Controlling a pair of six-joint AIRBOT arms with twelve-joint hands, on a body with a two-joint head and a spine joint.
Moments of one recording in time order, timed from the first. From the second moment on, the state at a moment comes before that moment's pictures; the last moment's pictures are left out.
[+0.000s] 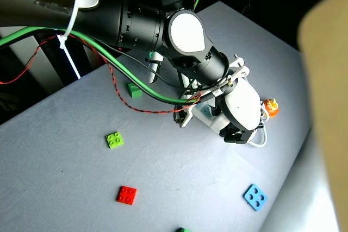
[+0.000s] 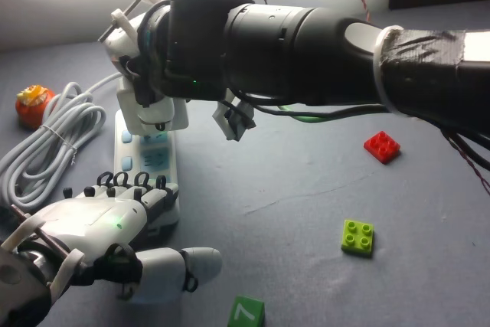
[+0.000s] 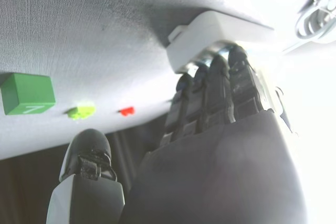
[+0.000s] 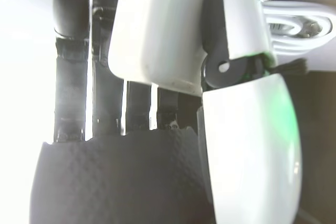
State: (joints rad) left arm 0.71 -0.91 0.63 -1.33 -0.71 1.87; right arm -0.07 -2.03 1.82 -0.91 -0.51 -0.06
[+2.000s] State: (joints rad) left arm 0.71 -0.91 0.63 -1.34 -0.71 1.87; right arm -0.10 -2.07 1.88 -0.80 -0.50 -0.14
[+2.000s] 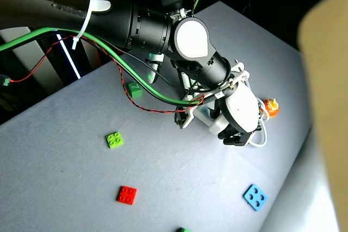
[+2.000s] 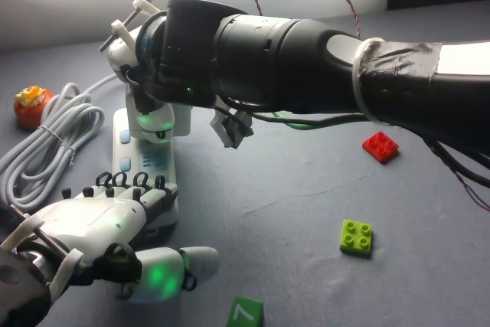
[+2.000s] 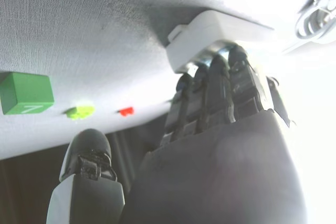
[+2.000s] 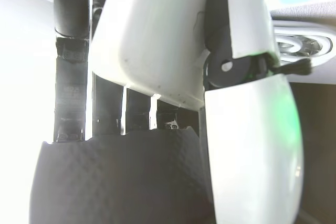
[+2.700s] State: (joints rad) left arm 0.70 -0.91 0.63 -1.34 -0.71 1.87; right arm -0.10 -2.03 1.82 -0.86 -0.48 -0.11
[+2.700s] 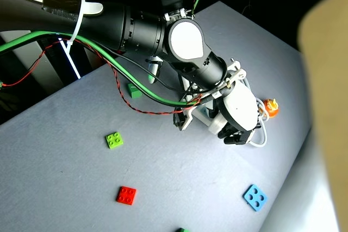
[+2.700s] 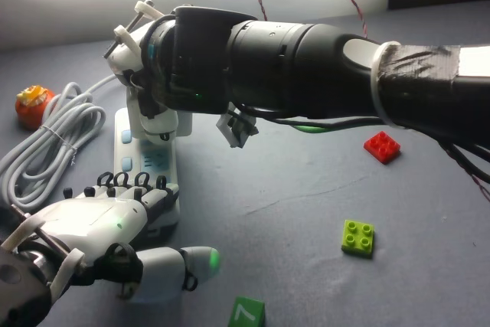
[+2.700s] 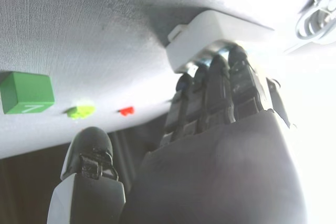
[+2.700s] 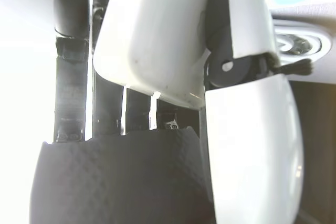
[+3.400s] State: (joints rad) left arm 0.70 -0.91 0.63 -1.34 -0.70 1.87; right arm -0.11 -2.00 1.78 -0.83 -0.42 -0.08
